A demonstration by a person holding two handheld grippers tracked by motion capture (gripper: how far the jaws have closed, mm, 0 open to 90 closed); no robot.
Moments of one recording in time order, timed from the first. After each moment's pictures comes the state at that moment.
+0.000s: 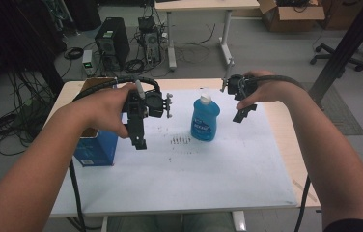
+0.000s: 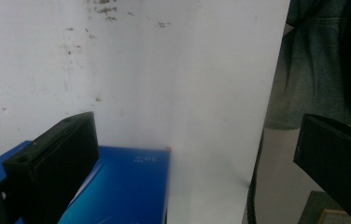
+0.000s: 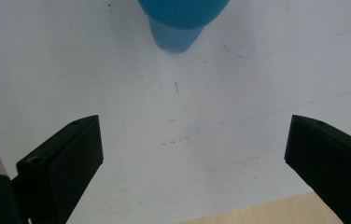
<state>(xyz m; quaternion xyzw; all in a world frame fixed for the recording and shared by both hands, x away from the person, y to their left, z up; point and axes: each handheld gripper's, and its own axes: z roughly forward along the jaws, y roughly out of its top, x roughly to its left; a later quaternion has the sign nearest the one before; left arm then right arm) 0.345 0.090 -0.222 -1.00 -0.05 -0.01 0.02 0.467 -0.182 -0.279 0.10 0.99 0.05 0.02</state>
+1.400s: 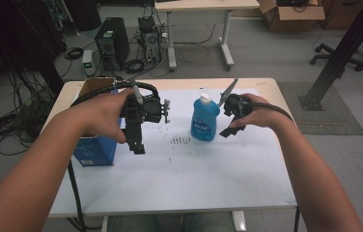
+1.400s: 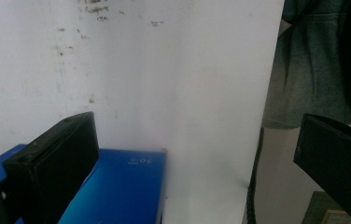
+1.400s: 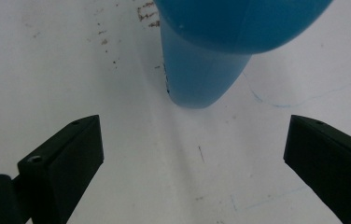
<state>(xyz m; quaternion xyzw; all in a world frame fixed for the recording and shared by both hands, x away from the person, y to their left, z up) 0.336 0.094 -0.228 -1.00 -0.04 -0.01 0.01 0.452 -0.187 -0.349 0.14 0.97 0.20 0.03</state>
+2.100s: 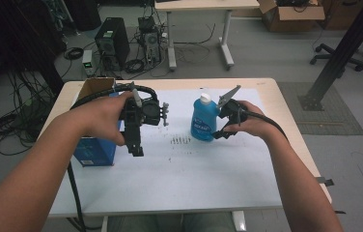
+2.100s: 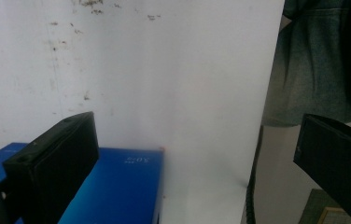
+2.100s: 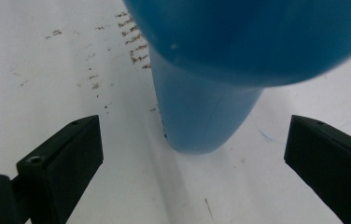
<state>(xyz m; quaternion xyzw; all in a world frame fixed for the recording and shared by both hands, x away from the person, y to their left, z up) 0.335 0.096 -0.236 -1.00 -0.04 -0.01 0.02 0.450 -0.184 -0.378 0.17 0.94 0.29 0.05</state>
